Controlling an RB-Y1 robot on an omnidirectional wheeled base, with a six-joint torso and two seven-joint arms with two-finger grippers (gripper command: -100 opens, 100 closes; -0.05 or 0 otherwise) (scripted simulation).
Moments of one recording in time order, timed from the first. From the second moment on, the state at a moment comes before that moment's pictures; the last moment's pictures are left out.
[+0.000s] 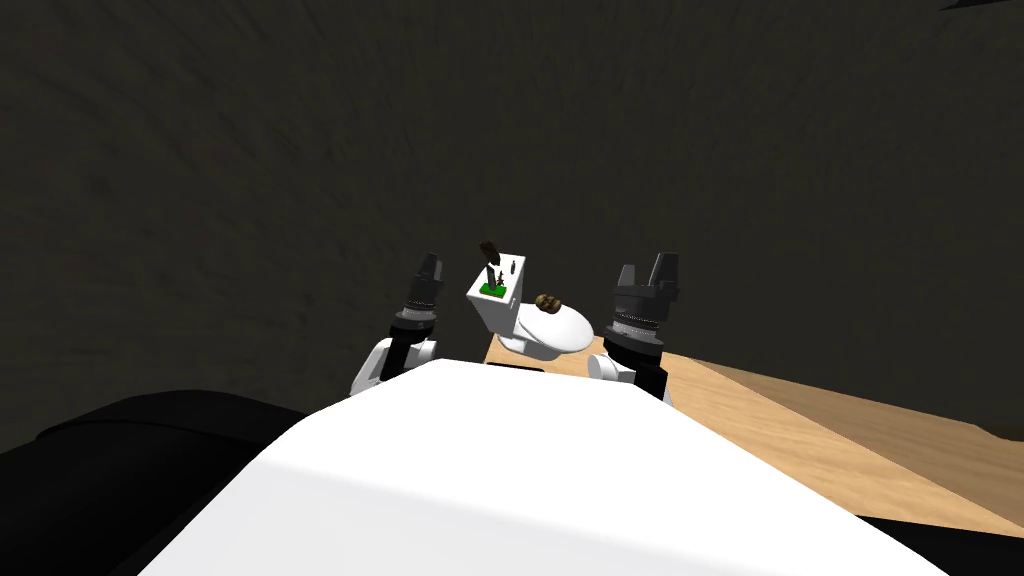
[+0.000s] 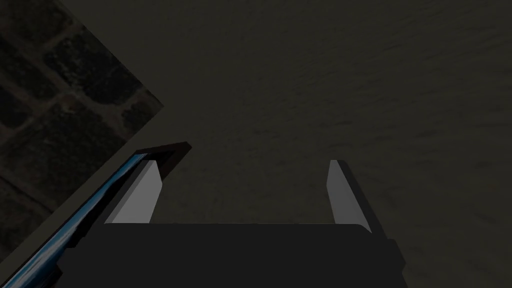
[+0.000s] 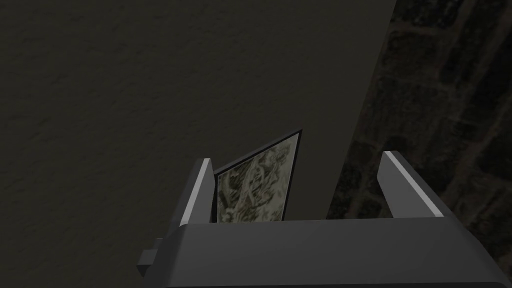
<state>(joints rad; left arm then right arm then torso) 0.49 0.21 0.10 -2.28 -0.20 -0.53 -0.08 0.48 0.01 0.04 -2.35 0.04 -0.52 0.13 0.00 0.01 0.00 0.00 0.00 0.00</state>
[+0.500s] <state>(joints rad) 0.51 0.33 0.14 -2.20 -0.27 -0.48 -0.07 0.48 0.01 0.04 -2.35 0.04 -0.52 0.13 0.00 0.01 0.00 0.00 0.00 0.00</state>
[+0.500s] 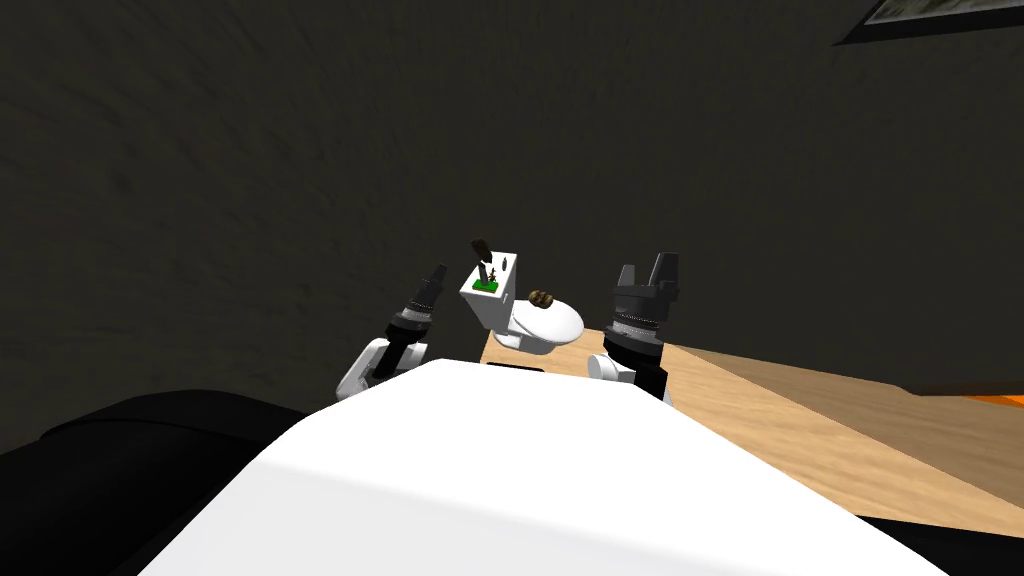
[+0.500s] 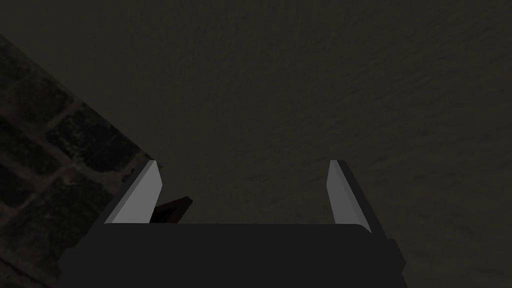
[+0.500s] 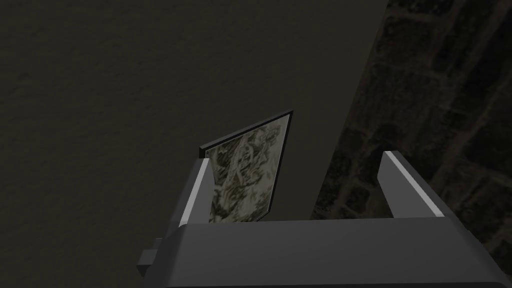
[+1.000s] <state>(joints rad) 0.54 0.46 0.19 -2.14 -0.33 -0.43 -0.05 0.48 0.01 0.04 -2.35 0.04 -0.52 0.13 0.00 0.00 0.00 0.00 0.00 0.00</state>
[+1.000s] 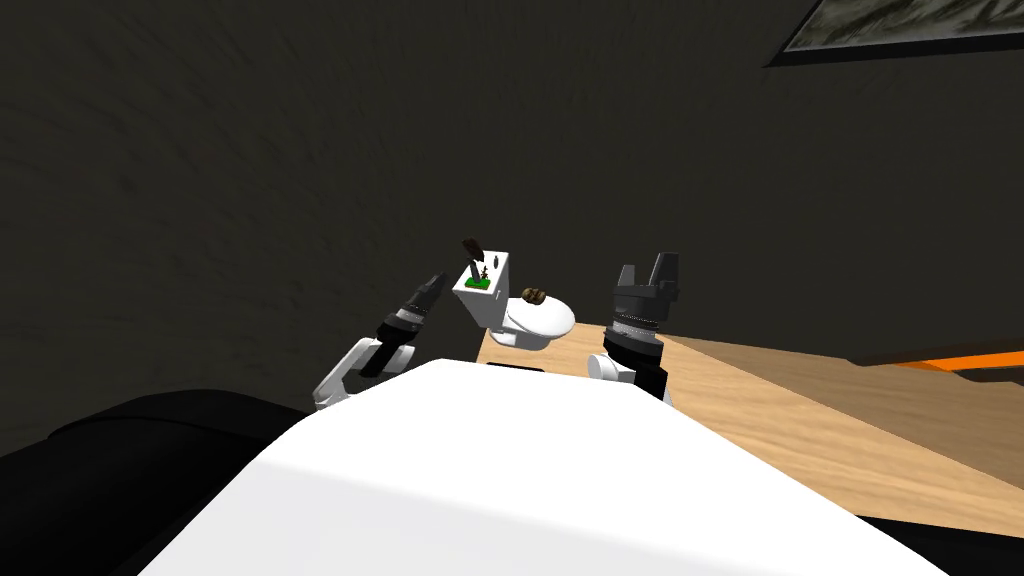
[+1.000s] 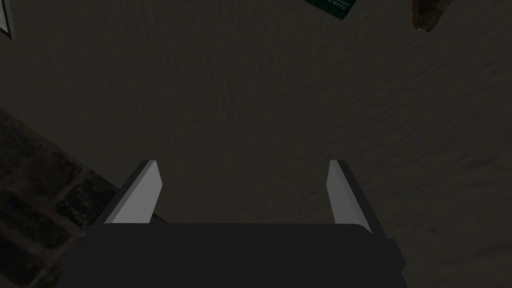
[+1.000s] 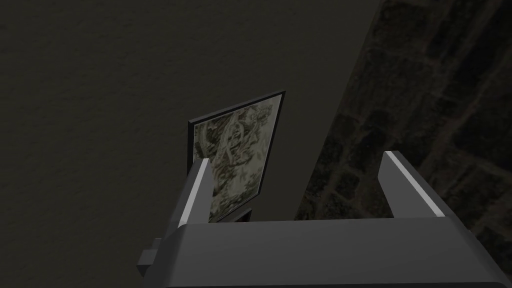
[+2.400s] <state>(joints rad) 0.60 0.82 0.22 -1.90 -0.41 -0.36 -0.10 0.48 0.01 0.04 -2.35 0.04 -0.52 0.13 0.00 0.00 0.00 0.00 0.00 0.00</state>
